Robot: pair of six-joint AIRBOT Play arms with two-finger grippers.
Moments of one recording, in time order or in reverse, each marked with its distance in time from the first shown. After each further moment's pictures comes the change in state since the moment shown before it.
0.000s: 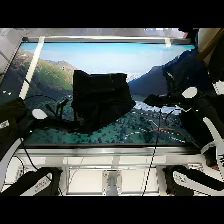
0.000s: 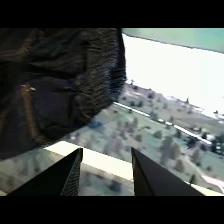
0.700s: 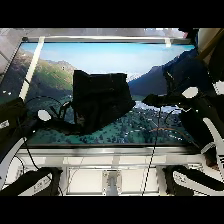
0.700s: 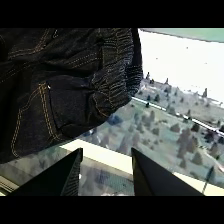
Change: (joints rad) left arm -0.061 -0.038 -0.006 0.111 0.022 -0.031; right arm 0.000 0.010 0.000 0.069 0.030 -0.007
